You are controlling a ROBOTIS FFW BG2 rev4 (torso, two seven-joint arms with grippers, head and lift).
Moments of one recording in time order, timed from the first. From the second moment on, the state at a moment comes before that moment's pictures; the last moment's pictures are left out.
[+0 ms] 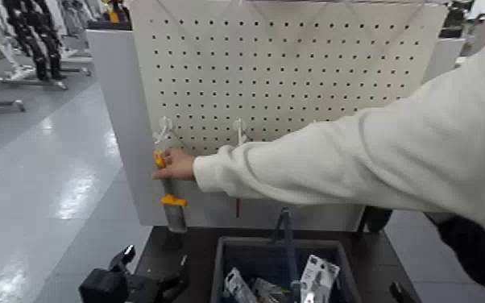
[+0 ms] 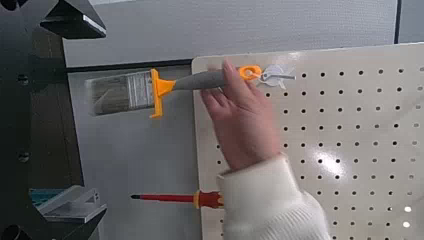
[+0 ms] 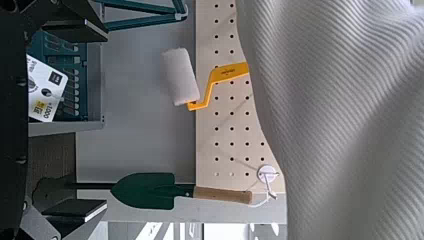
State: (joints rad) left arm 0.29 0.20 -0.17 -1.79 0.11 -0.10 0.02; right arm 0.41 -0.03 0.09 -1.68 0.02 -0.38 -0.17
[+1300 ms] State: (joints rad) left arm 0.15 0.18 0.06 -1.79 0.12 0.09 -0.32; right arm 0.41 -0.03 0.09 -1.68 0.02 -0.38 -0.17
